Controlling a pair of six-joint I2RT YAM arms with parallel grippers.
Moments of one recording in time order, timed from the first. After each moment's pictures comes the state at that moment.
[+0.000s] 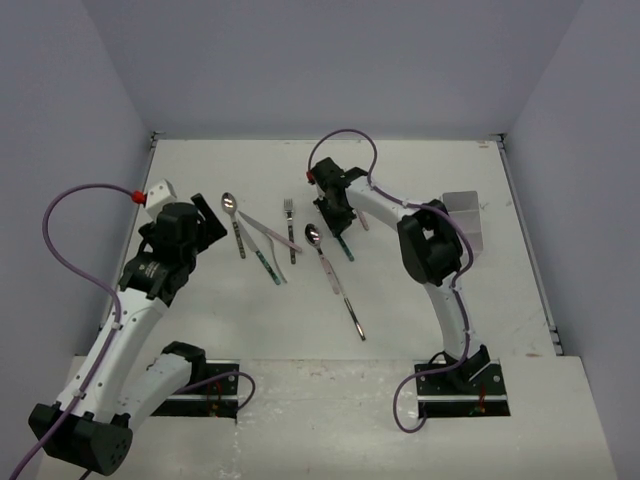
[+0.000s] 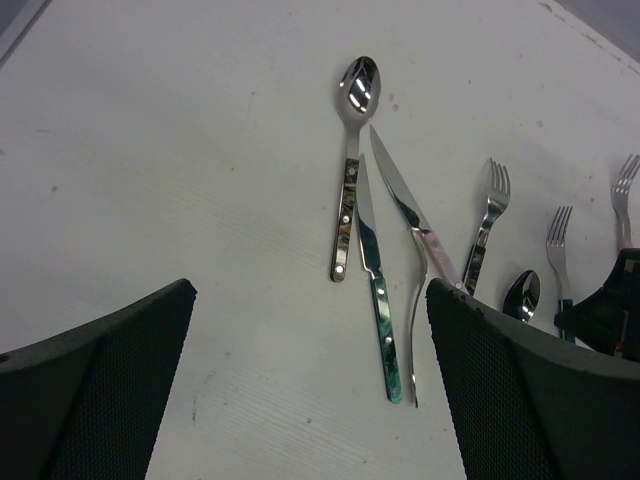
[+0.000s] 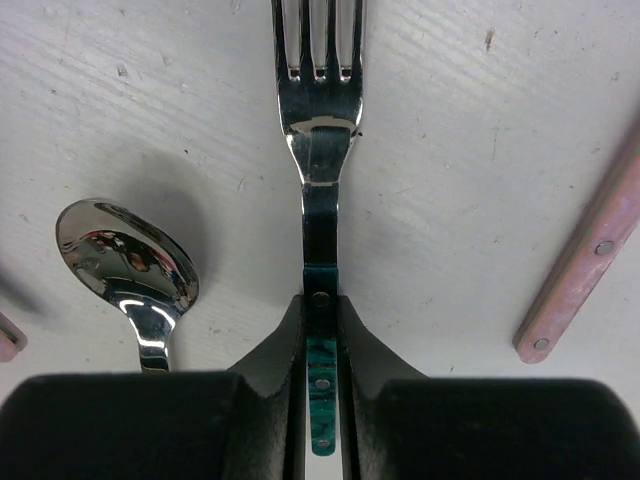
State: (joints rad) left arm -0.27 0.87 0.88 -0.64 -0.47 -0.65; right arm 0.62 2.30 1.89 -0.84 0.06 0.15
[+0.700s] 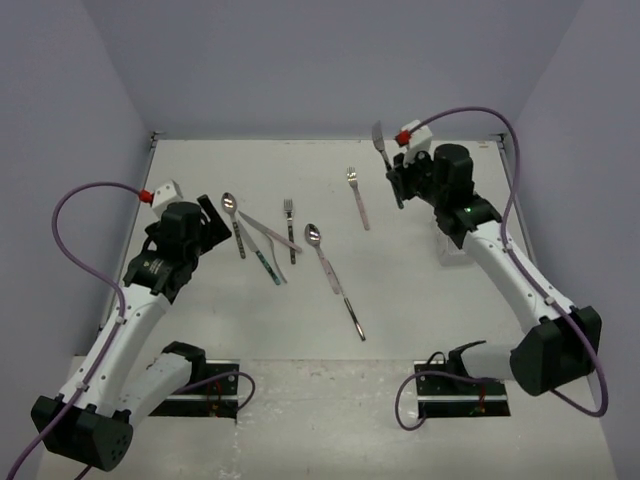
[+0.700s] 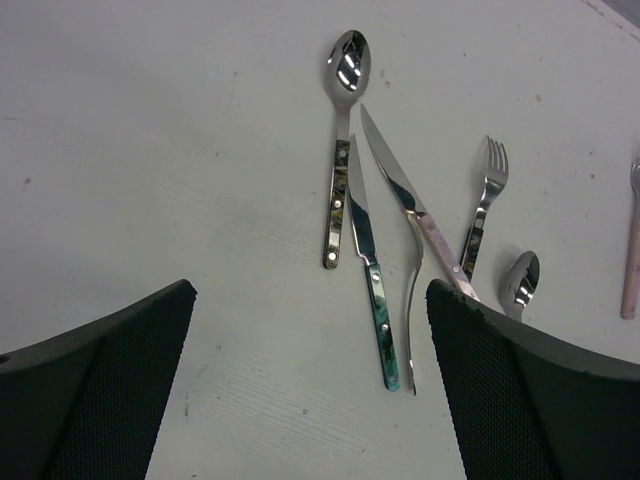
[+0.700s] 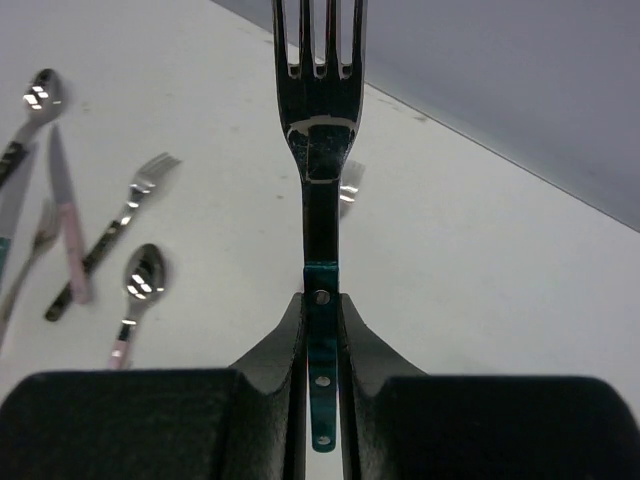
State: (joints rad) left arm -0.27 0.88 0.87 -0.63 -0.43 -0.64; right arm 0.41 1.36 1.22 -0.22 -0.16 -0.14
